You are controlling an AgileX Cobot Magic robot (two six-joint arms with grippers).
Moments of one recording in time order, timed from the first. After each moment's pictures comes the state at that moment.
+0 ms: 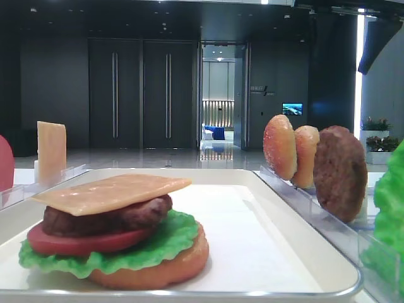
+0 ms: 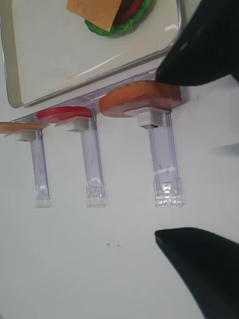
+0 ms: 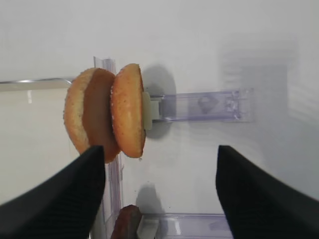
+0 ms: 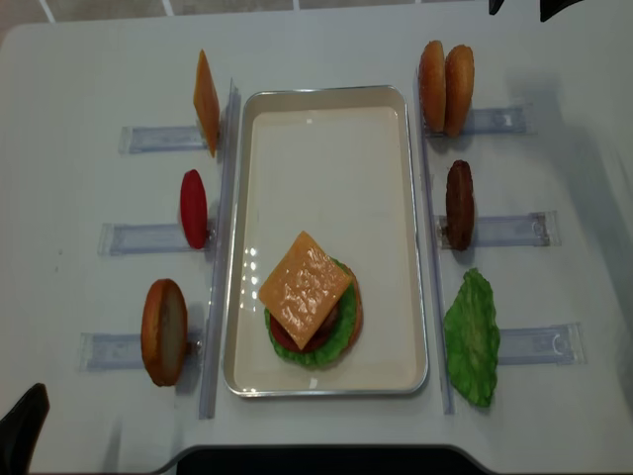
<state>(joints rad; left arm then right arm) 0.00 -0.02 -0.48 -0.03 1.11 0.10 0.20 1.92 -1.84 0.09 1.22 0.21</state>
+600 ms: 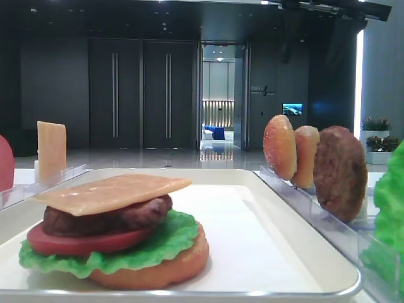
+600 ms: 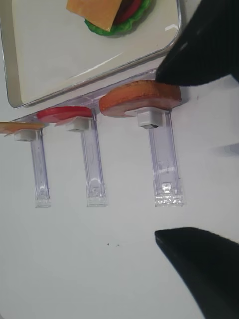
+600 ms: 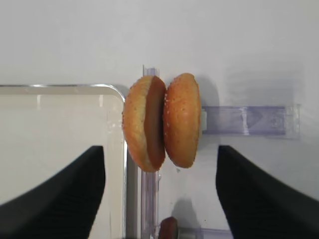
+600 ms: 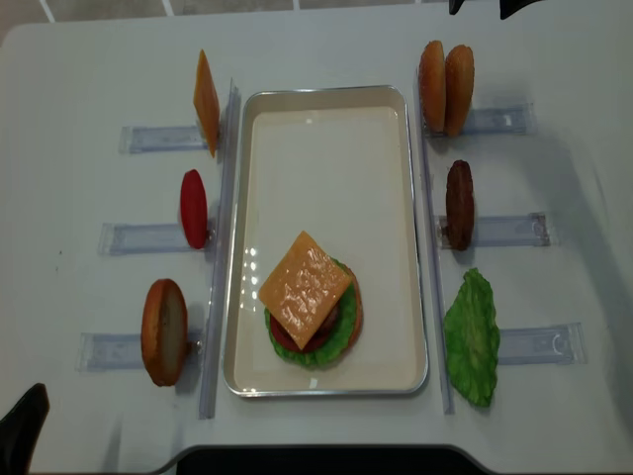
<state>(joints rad) 0.00 -0.02 -0.48 -0.03 1.11 0.10 0.30 1.92 -1.84 0.07 1.15 0.26</state>
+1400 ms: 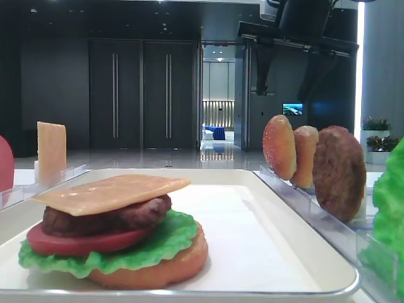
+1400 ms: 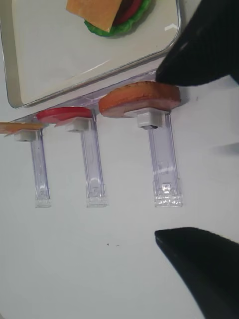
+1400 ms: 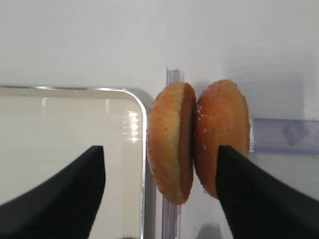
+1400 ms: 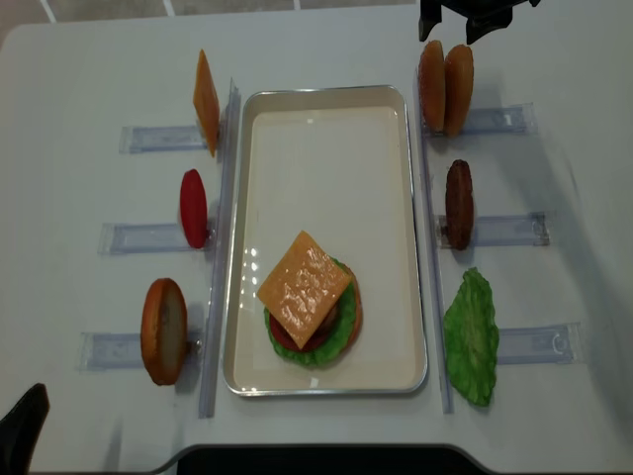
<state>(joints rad) 0.00 -0.02 -0.48 -0.03 1.11 0.10 0.35 2.03 -1.85 0.09 1.07 0.27</state>
